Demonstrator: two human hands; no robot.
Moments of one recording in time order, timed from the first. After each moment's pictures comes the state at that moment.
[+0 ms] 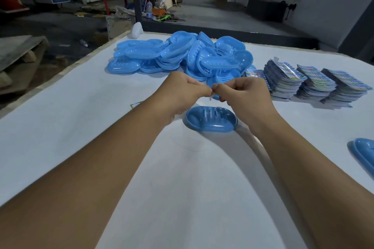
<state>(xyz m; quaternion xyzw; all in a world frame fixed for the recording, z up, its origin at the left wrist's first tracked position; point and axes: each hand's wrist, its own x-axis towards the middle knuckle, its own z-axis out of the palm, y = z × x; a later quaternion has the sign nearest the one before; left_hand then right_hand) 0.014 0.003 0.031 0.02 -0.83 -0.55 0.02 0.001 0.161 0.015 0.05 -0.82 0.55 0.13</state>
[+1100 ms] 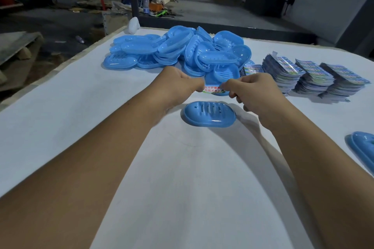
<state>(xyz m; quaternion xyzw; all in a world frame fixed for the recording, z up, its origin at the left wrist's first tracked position) 0.004 -0.007 0.022 0.06 -0.84 -0.53 0.03 -0.006 0.183 0.021 -0.03 -0.85 0.53 0.05</state>
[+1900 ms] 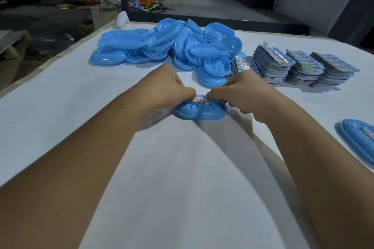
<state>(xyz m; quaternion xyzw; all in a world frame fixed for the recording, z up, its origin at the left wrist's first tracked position) 0.009 -0.004 0.019 0.02 -0.92 -0.39 0.02 0.004 0.183 0.023 -0.02 -0.90 0.43 -0.03</state>
